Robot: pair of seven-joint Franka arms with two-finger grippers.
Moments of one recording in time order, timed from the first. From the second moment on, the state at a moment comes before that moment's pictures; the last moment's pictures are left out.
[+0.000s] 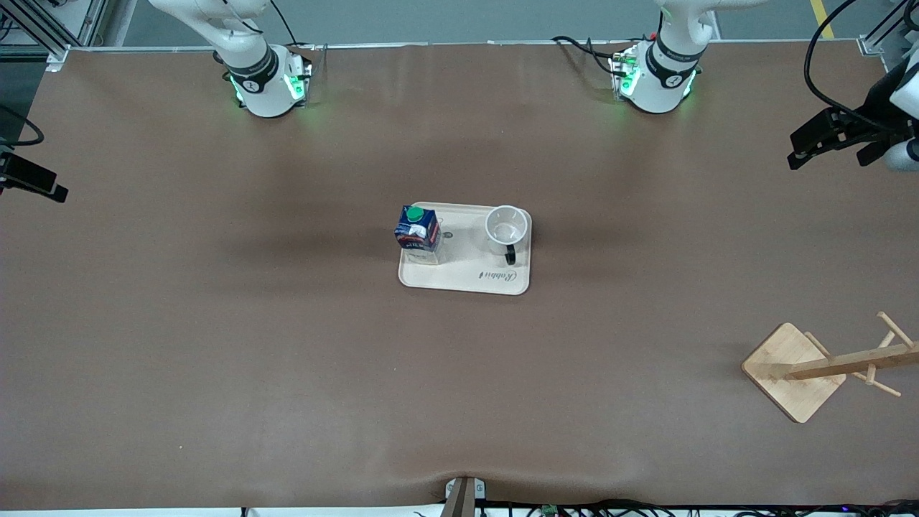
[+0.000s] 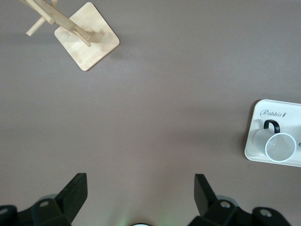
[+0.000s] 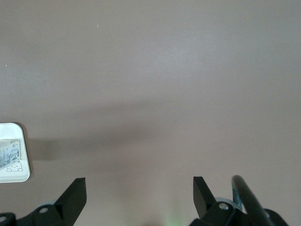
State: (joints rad) left arm 0.02 -0.05 -0.09 -1.53 0.01 1.47 -0.10; right arm -0.09 0.09 -0.04 -1.40 0.01 1.42 -0.01
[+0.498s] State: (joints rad) left arm 0.02 -0.02 -0.10 -1.53 0.01 1.47 -0.10; right arm -0.10 0.09 -0.04 -1.40 0.01 1.42 -0.01
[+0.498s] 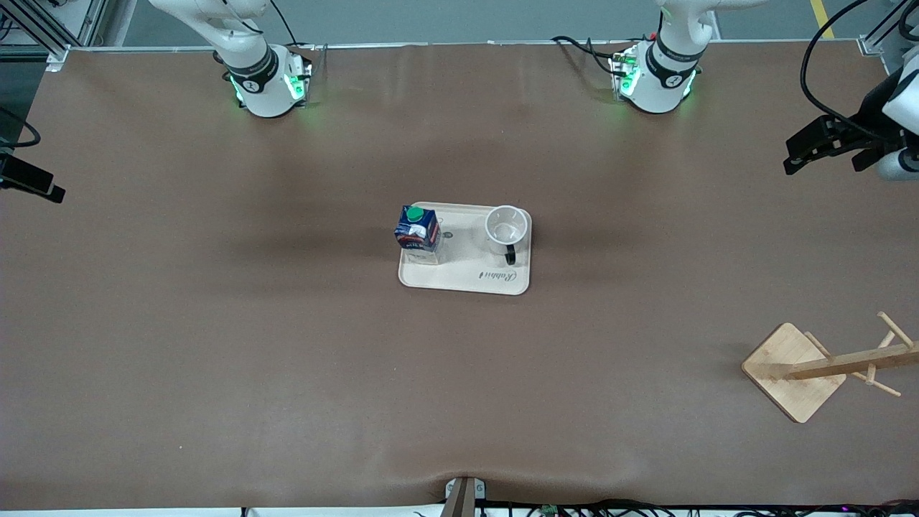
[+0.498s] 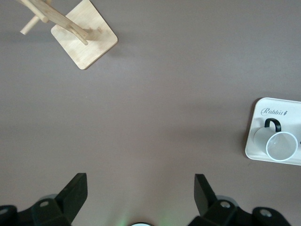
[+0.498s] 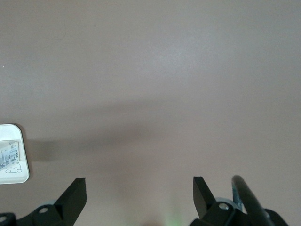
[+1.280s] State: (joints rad) left arm -0.09 0.12 -0.44 -1.80 0.00 1.83 -0.43; right arm -0.11 0.10 -0.04 -1.40 0.01 1.42 -0.01
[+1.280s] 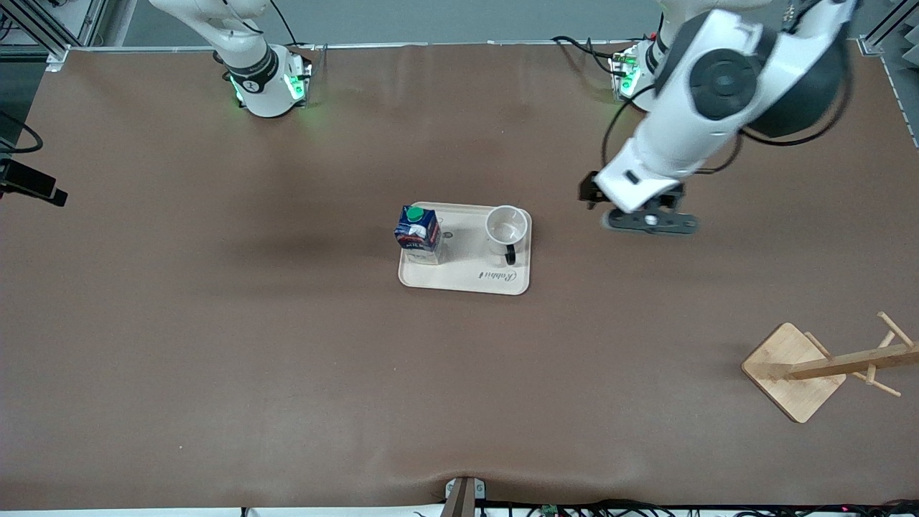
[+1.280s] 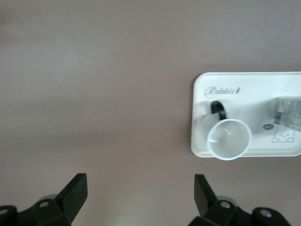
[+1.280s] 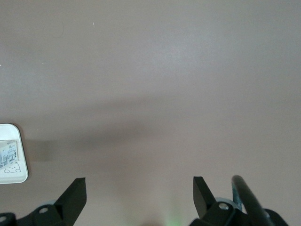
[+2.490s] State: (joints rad) left arm -0.31 0.43 -0.46 -2.03 0.14 2.29 -0.98; right arm -0.12 0.12 -0.04 -1.40 0.01 1.42 -0.01
